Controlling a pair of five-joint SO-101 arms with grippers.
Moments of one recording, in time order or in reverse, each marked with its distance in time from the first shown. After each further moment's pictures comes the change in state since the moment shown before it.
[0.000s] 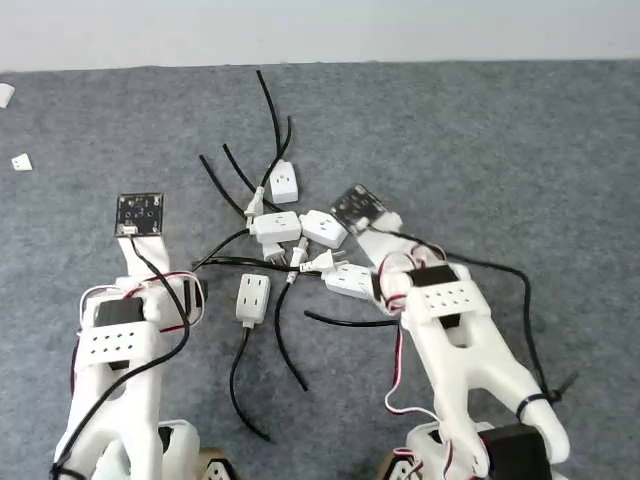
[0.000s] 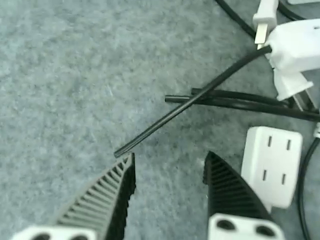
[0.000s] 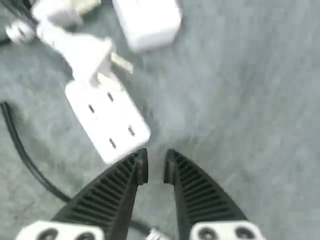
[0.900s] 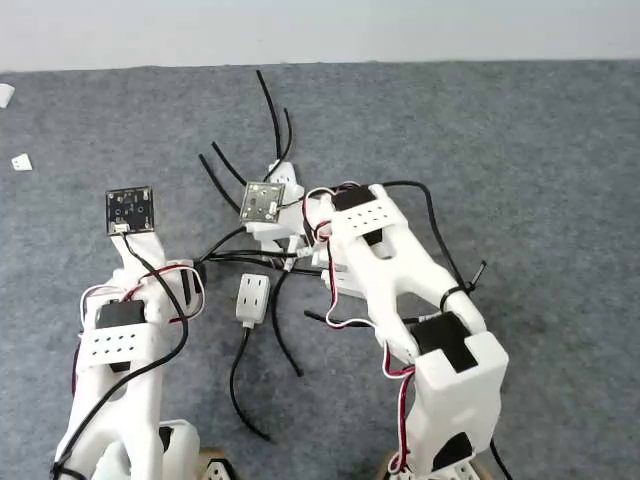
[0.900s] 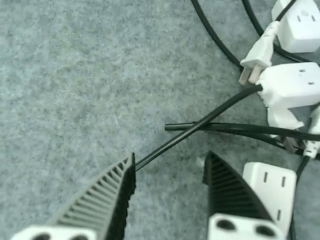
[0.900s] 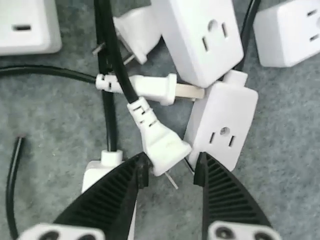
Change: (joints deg) left arm 0.0 0.0 1.4 -8.0 4.0; right arm -10.7 39.9 -44.8 17.7 24.4
